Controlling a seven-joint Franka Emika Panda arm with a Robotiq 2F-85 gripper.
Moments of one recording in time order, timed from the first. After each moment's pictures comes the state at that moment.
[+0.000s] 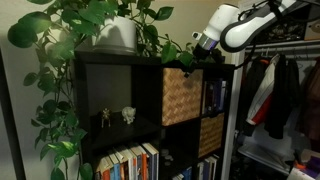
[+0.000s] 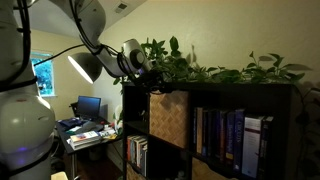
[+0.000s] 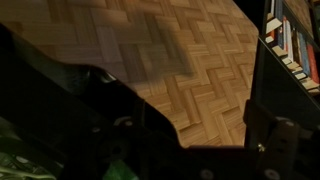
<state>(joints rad) 0.07 -0.25 0.16 -2.39 -0.31 2.80 -0.22</state>
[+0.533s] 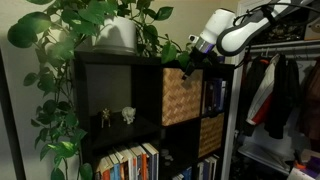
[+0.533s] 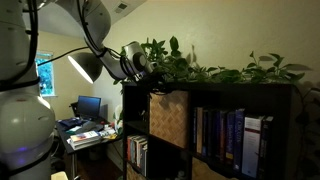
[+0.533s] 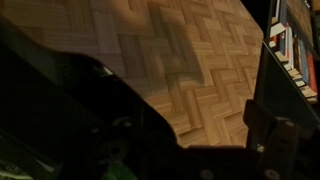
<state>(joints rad) 0.07 -0.19 0.15 -2.36 -0.34 2.84 -0.27</state>
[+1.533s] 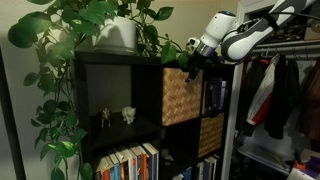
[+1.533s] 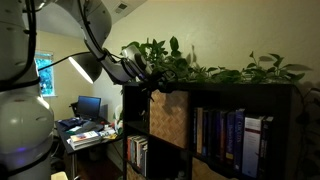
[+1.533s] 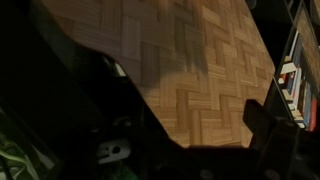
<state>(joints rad) 0.05 -0.19 0.15 -2.38 -0.61 2.84 -0.24</state>
